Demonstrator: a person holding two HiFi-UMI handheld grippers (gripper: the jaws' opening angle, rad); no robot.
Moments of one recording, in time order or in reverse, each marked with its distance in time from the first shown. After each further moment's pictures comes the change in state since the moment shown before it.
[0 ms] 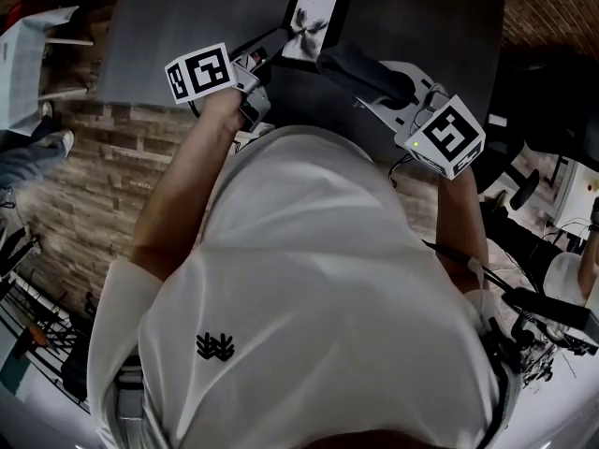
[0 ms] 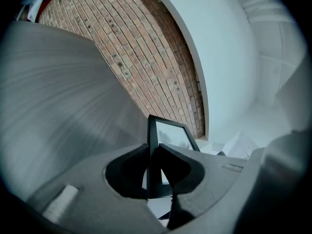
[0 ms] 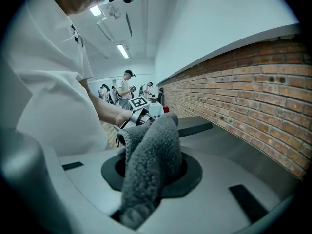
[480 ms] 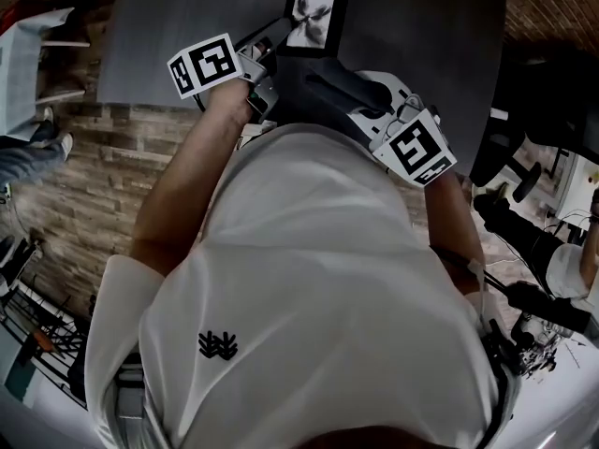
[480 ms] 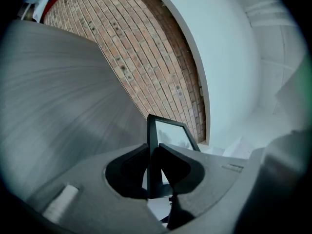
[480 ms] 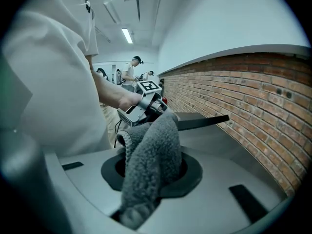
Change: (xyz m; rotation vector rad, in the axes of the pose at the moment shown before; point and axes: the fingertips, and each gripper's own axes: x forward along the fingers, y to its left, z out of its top) left arm 0.016 0.003 0.018 -0.026 -0.037 0.019; right arm 0.033 0.014 -0.023 -0.107 0.117 -0.077
